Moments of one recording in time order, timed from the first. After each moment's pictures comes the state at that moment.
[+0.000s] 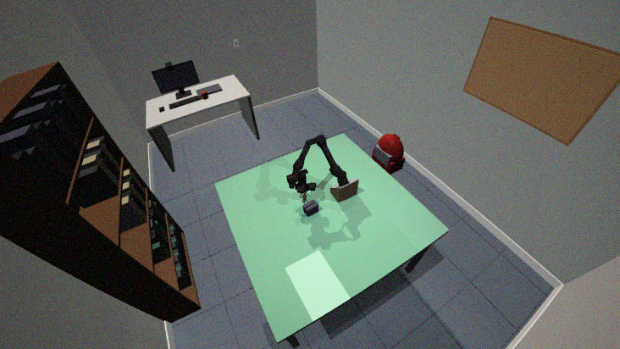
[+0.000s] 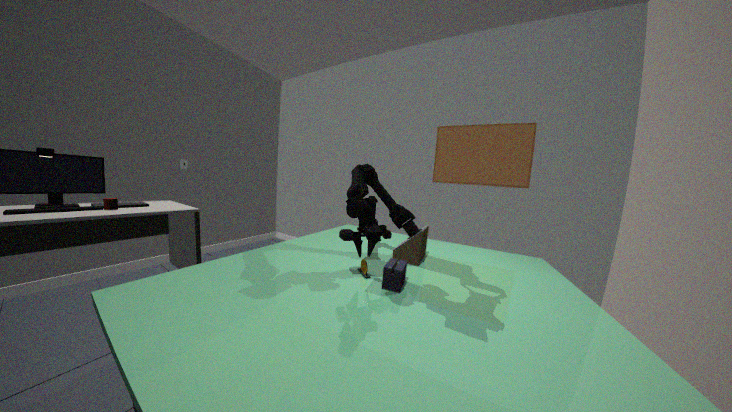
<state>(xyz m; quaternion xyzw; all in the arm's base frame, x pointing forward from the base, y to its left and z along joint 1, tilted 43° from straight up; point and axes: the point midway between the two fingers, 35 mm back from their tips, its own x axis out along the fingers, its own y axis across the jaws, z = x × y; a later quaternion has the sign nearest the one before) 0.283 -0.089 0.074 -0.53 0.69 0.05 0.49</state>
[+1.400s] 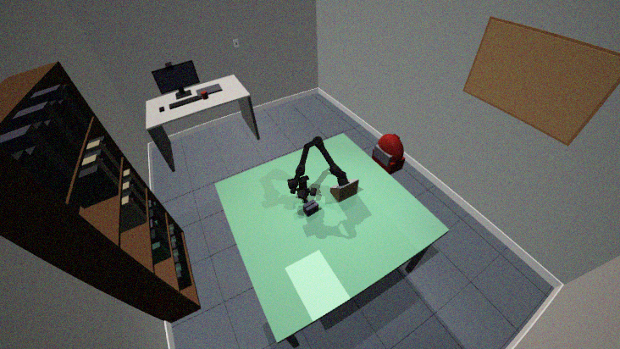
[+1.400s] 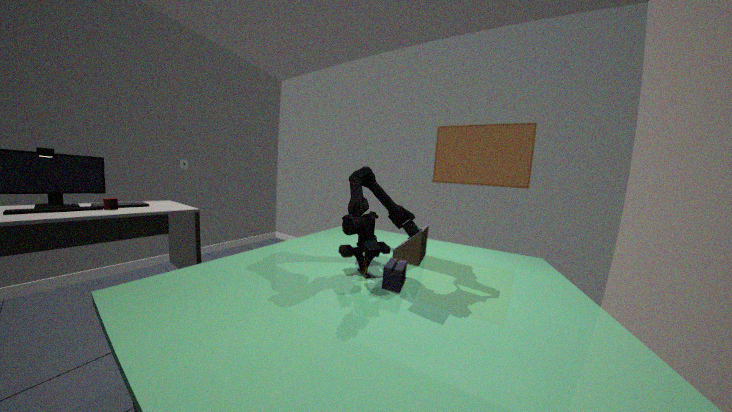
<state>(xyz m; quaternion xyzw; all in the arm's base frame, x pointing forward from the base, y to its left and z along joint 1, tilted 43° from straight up) 0.283 -0.130 0.033 -0.53 0.69 0.05 0.49</state>
